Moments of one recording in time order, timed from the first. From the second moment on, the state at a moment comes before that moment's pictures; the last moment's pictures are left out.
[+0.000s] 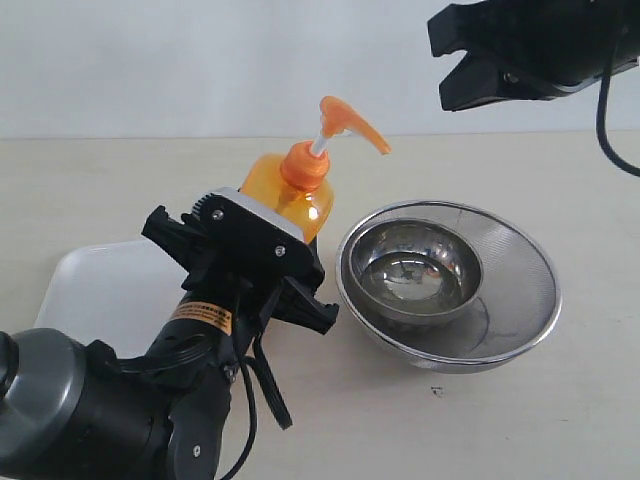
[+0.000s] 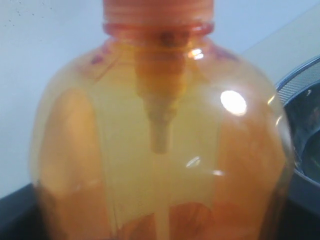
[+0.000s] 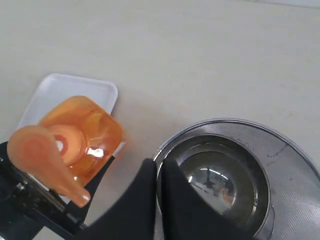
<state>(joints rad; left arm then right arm) -1.01 1.95 -0.67 -0.87 -1.20 0.76 0.35 1.34 -1.17 0.49 0.72 -0.28</state>
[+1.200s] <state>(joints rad) -1.01 1.94 -0.70 -0.93 -1.17 0.80 0.35 1.34 -1.21 0.77 0.79 -0.52</state>
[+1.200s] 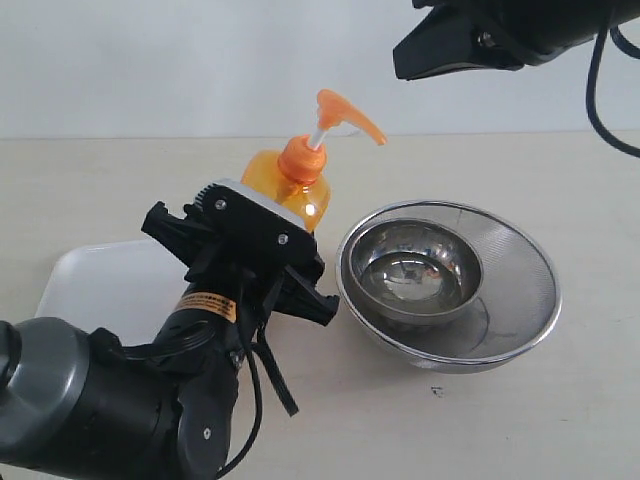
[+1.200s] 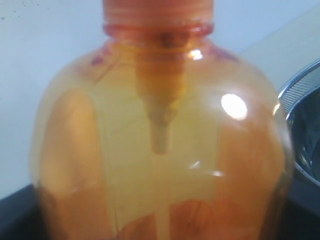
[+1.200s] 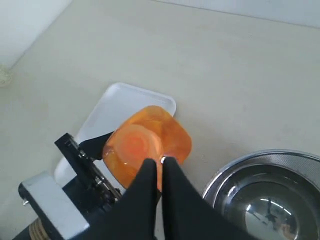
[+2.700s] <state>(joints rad) -1.01 1.94 -0.75 -0.89 -1.10 0.80 0.35 1.47 -1.22 0.98 0.79 -0.76</state>
